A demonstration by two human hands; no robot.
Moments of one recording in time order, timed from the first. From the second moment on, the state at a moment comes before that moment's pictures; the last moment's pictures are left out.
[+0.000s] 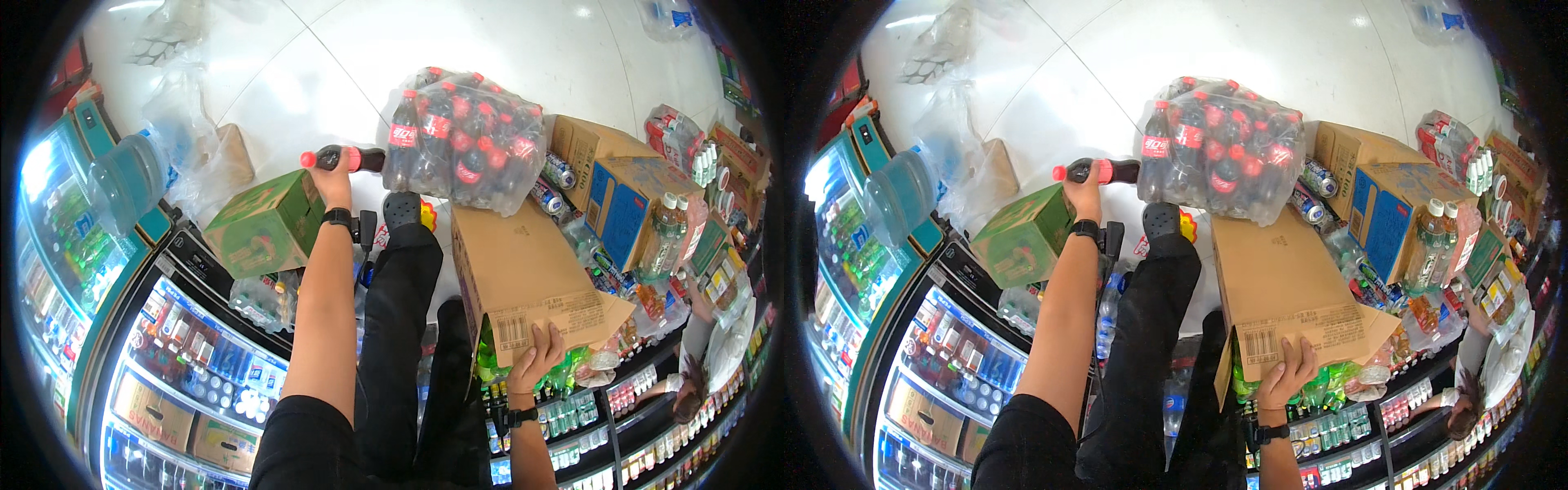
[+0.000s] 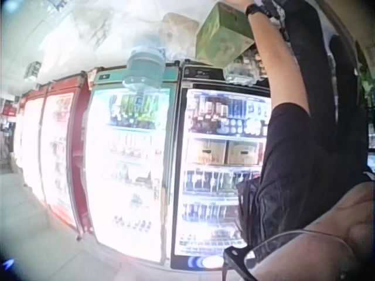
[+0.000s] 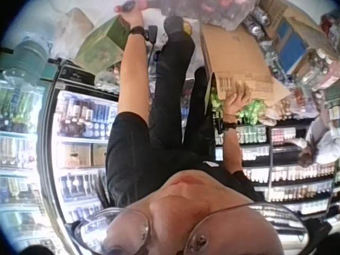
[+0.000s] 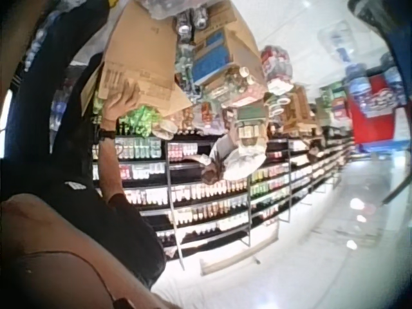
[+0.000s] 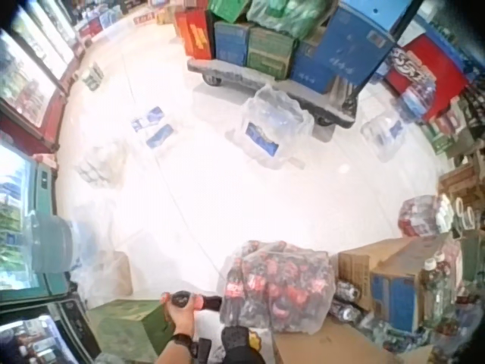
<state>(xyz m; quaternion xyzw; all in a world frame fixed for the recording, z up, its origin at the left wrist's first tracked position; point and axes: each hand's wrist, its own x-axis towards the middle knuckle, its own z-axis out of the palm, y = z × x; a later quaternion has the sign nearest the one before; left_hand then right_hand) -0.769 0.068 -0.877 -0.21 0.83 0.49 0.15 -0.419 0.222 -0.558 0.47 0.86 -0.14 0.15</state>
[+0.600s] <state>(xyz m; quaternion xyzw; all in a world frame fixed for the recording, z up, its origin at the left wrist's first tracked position) -0.810 0.127 -0.681 0.08 0.82 0.47 0.31 -0.433 0.235 -0.540 0.47 0.86 -0.15 0.15</state>
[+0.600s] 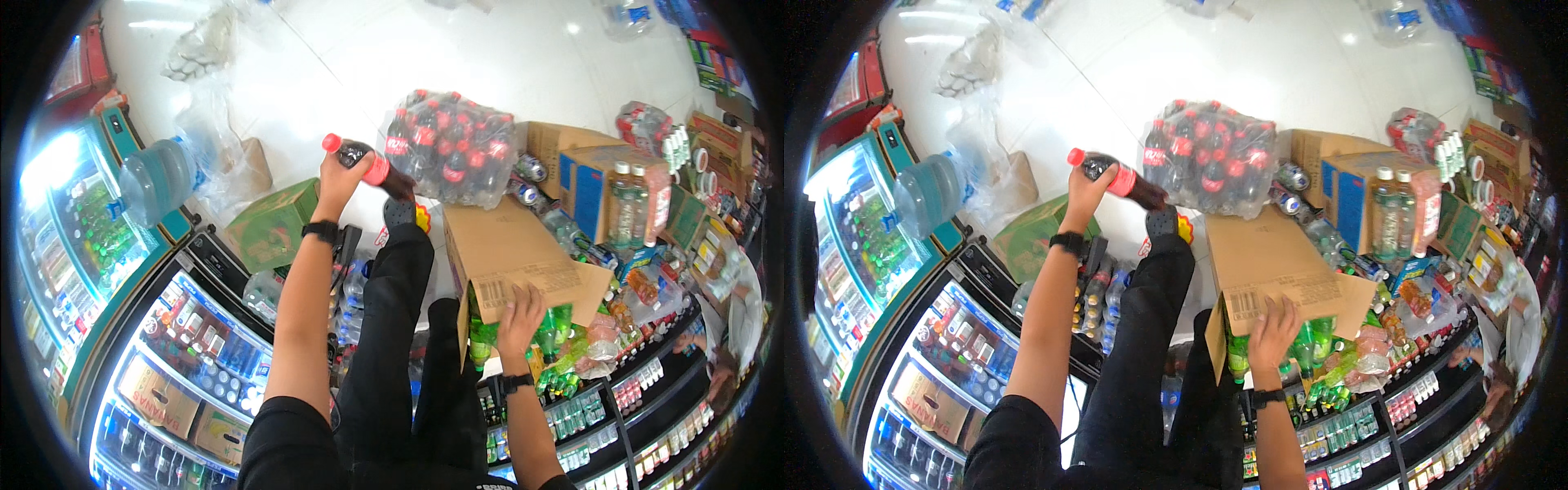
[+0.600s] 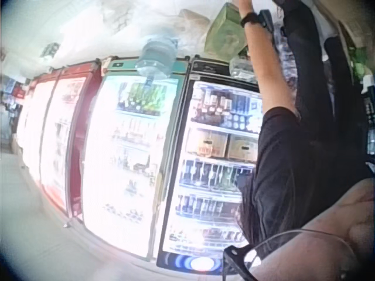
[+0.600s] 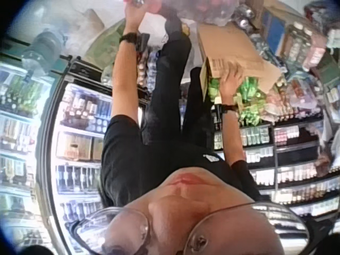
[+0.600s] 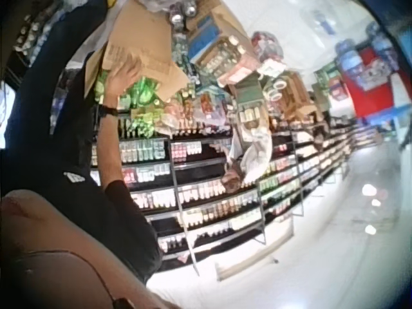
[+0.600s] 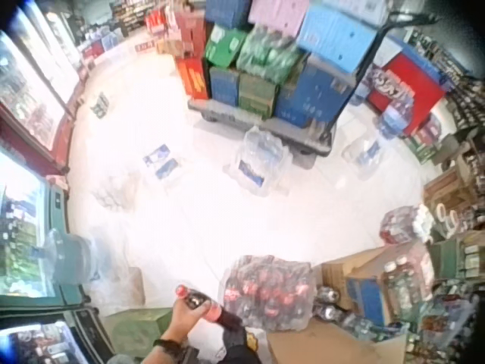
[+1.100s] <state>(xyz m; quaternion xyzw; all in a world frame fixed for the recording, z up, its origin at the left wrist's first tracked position) -0.610 0.221 -0.167 0.16 0.33 0.64 0.68 -0.437 0.223 -0.112 0.32 0.70 -0.58 -0.27</state>
